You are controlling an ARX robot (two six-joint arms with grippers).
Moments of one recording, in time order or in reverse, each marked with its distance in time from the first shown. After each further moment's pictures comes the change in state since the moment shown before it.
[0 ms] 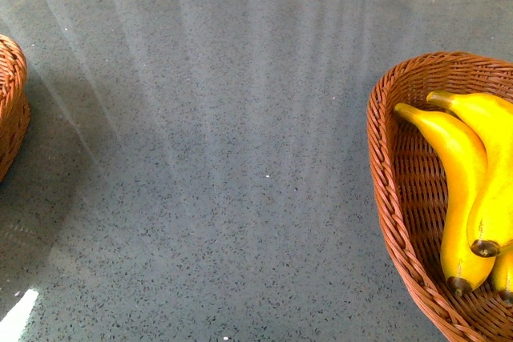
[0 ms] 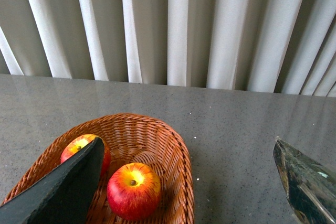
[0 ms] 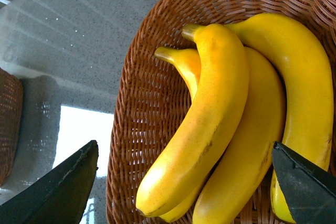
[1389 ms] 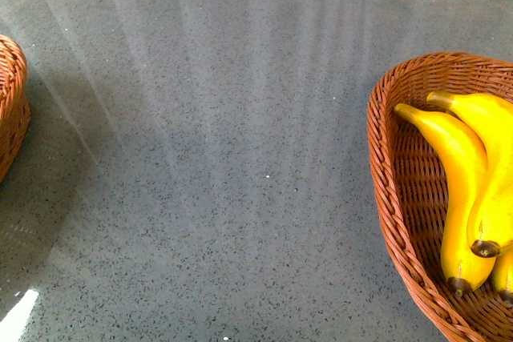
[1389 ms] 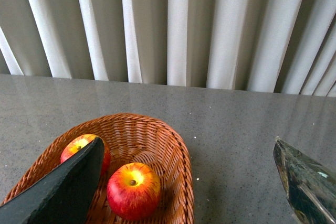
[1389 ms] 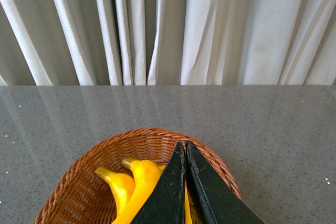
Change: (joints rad) left arm 0.000 0.000 0.000 0.000 0.000 0.000; right arm 0.207 -0.755 -0.438 0.443 0.547 -0.186
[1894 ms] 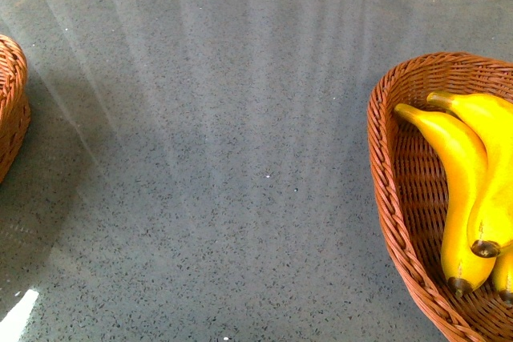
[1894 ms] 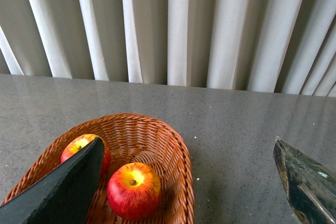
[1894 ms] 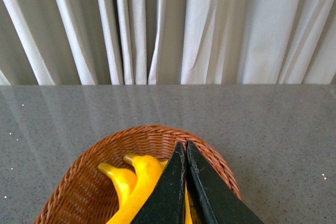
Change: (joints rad) left arm 0.000 0.000 0.000 0.000 0.000 0.000; right arm 0.001 -0.173 0.000 -0.172 0.000 0.000
